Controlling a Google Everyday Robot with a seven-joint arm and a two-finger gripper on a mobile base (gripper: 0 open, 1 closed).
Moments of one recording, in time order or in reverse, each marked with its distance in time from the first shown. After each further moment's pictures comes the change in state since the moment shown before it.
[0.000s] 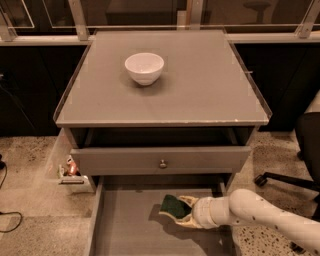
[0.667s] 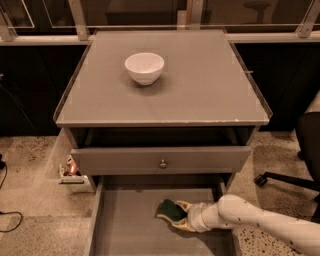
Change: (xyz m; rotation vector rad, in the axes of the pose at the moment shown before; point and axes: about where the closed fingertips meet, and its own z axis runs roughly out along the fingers) arm 0.051 -0.002 0.061 -0.017 0.030 0.057
